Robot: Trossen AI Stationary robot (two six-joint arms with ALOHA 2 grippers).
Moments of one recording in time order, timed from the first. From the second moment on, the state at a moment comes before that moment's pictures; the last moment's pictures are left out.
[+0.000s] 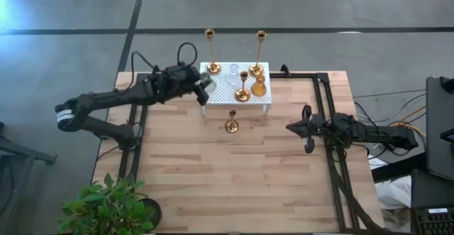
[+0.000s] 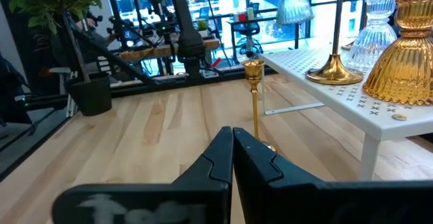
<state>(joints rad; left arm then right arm) 0.39 1.20 0.96 -0.11 -0.26 -0.03 -0.06 0.05 0.01 0.01 0.03 0.16</state>
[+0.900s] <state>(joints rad) 0.41 1.35 1.00 -0.05 -0.29 -0.01 -0.06 0.05 0.01 0.01 0.03 0.16</state>
